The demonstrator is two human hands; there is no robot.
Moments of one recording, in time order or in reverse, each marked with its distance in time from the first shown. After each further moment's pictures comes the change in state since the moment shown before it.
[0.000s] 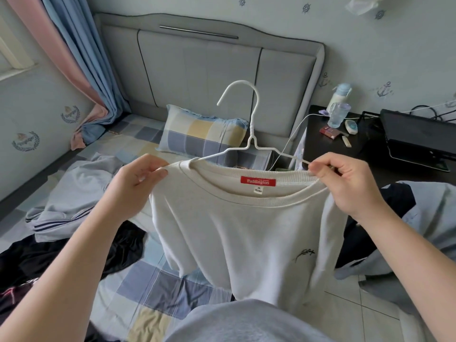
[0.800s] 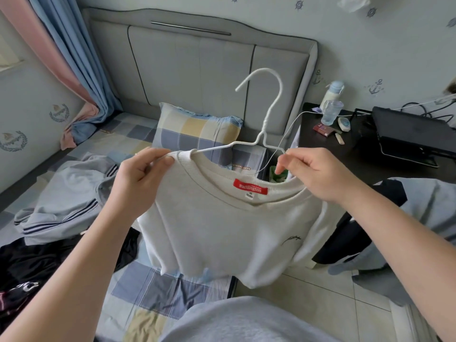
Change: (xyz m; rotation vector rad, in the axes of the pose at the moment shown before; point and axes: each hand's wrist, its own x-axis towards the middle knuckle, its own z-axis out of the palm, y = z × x) left_hand 0.003 0.038 0.020 -0.120 0.119 0.118; right_hand 0.025 -0.019 0.011 -0.134 -0.325 0.025
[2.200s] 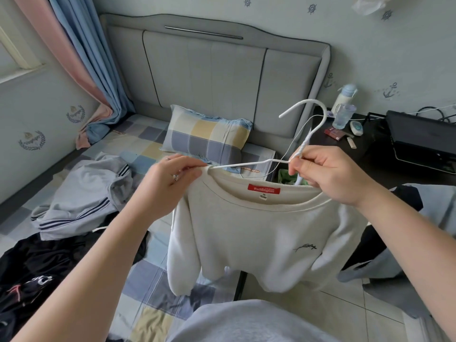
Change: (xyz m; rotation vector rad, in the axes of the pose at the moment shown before) left_hand 0.003 -0.001 0.006 0.175 -0.212 0.055; right_hand 0.008 0.002 0.002 0.293 -0.066 0.001
